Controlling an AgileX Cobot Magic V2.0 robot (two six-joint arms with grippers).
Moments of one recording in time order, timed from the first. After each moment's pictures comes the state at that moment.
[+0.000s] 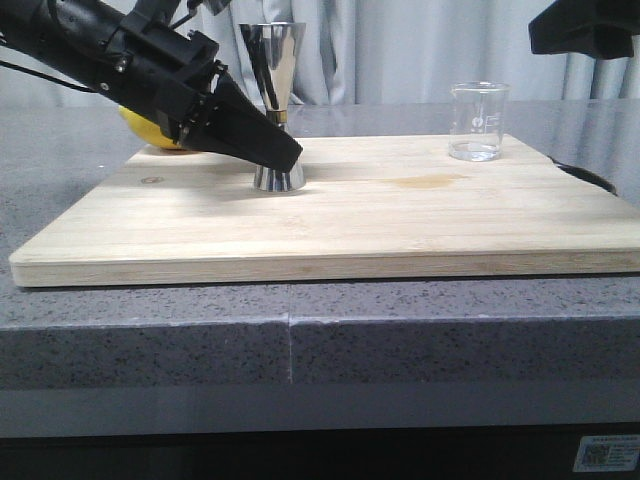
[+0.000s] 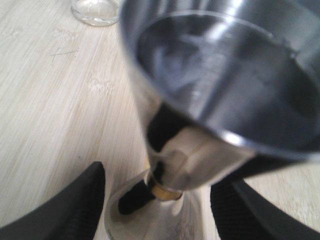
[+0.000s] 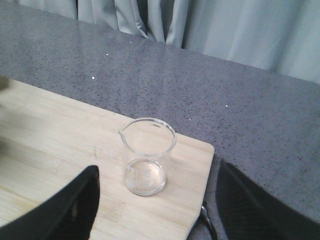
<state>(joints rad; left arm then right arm) -0.29 2.02 -1.48 -1.18 1.19 1.69 0.21 1.20 -0.62 -0.39 -0.32 0.19</state>
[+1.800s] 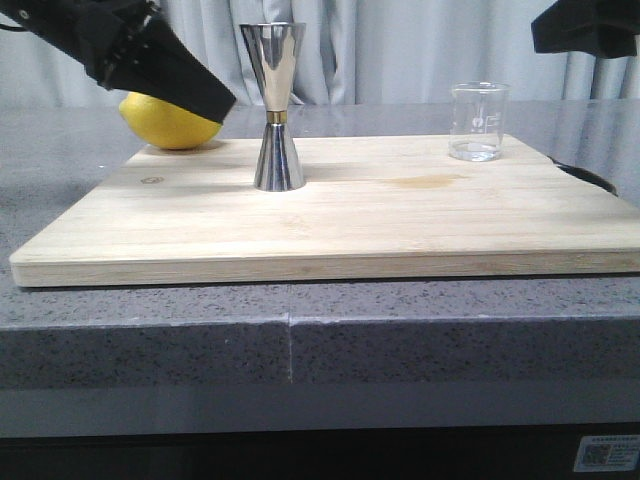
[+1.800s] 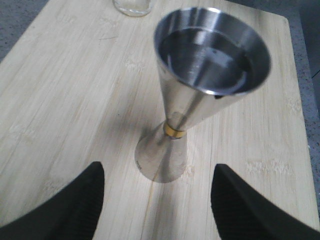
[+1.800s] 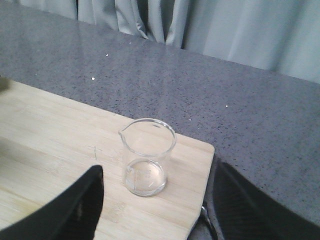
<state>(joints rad) -0.20 1.87 -1.48 -1.03 1.20 1.53 0.21 1.20 -0.62 -0.39 -0.32 0.19</state>
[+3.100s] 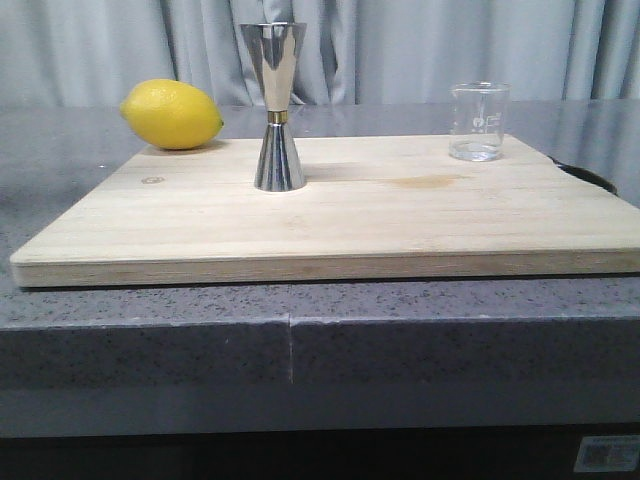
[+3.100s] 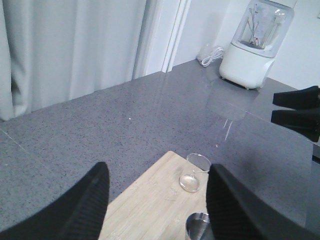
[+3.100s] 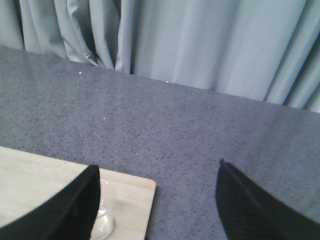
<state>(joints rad) 0.11 1.55 -1.49 -1.42 1.20 1.28 0.21 1.11 -0.96 -0.34 0.16 0.19</state>
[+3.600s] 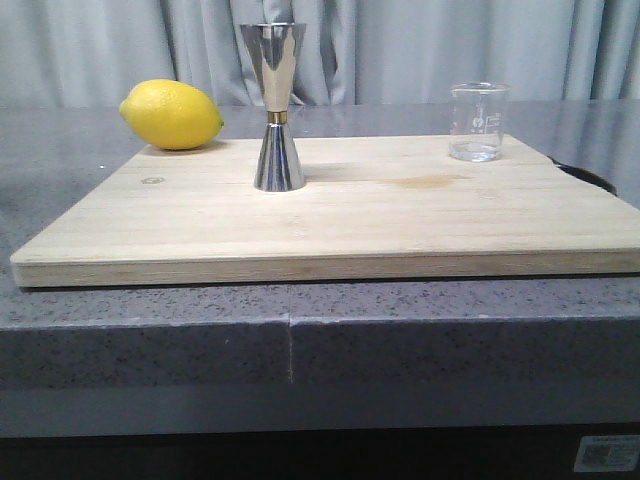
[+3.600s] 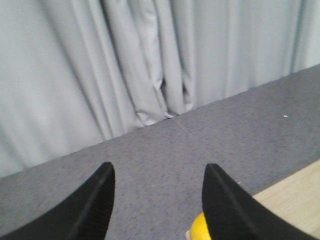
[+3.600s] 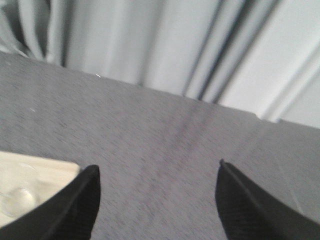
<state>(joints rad) 0.11 1.26 -1.50 -0.84 0.76 0.91 0.21 0.97 -1.13 -0.54 0.57 0.22</state>
